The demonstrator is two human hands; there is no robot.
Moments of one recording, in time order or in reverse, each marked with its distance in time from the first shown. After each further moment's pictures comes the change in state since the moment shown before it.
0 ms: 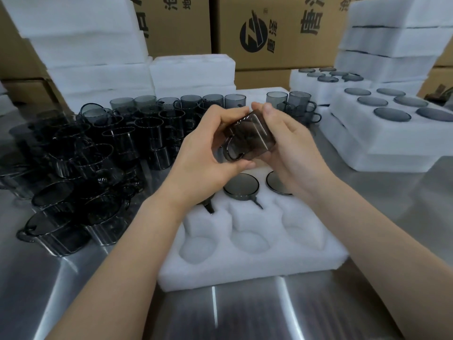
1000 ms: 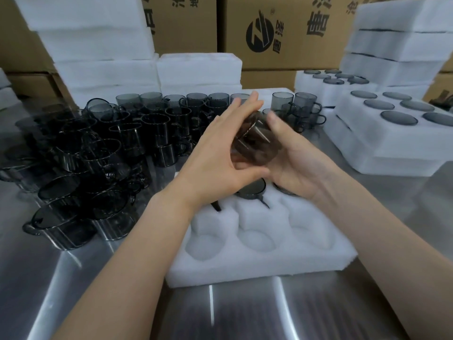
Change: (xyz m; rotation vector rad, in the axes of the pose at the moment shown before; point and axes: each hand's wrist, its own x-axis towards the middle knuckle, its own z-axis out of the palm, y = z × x) left_hand 0.000 0.011 0.000 0.242 -0.098 -0.045; right_hand 0.003 0.001 -0.006 0.294 -0.438 0.293
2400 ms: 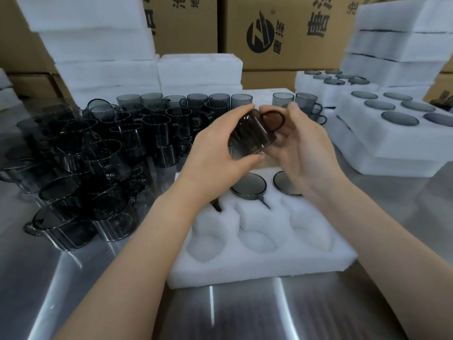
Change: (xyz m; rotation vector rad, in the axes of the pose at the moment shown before) left_hand 0.004 -0.005 0.003 0.026 0.143 -0.021; right_hand 0.003 0.001 0.000 -0.148 0.378 -0.362
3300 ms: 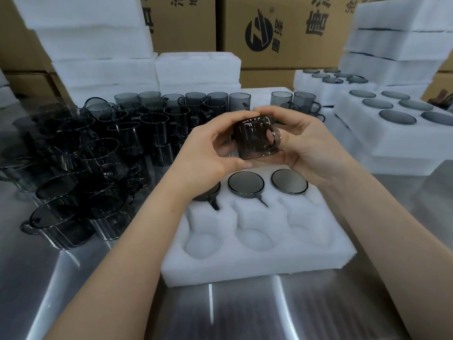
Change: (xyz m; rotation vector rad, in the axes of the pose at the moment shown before) left_hand 0.002 -0.018 -0.004 -0.513 -0.146 -0.058; right_hand 0.005 -0.013 -0.025 -0.101 -0.404 0.080
